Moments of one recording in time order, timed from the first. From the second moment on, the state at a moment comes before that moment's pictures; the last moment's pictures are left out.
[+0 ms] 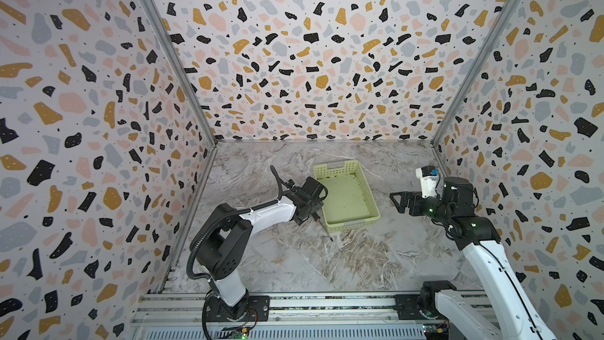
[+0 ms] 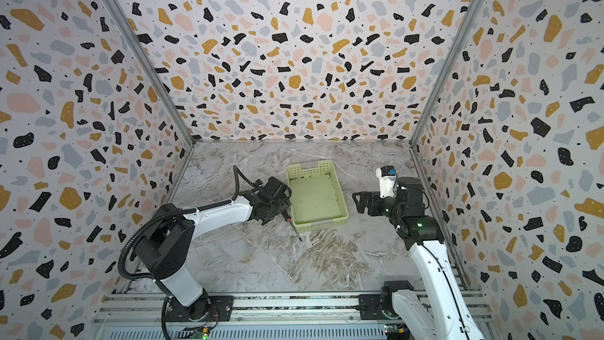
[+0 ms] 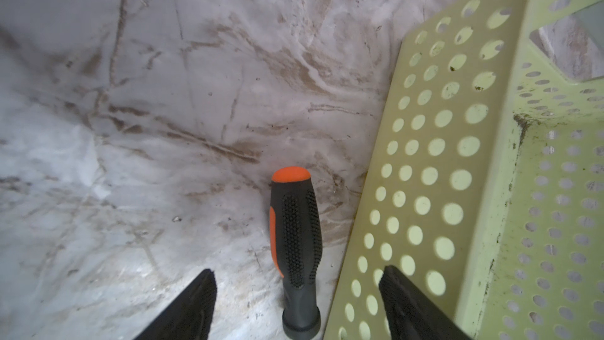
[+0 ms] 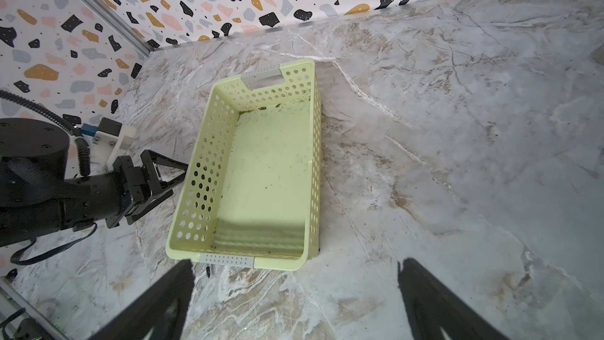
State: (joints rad) left arm -0.69 1.71 1.05 -0.40 -0.22 -1.19; right arm 0.07 0.85 0.87 -0.63 -0.39 0.14
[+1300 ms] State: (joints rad) left arm -0.64 1.84 1.08 -0.35 -0.23 -1.17; right arm 0.07 0.78 0.82 -0.68 -0.35 0.14
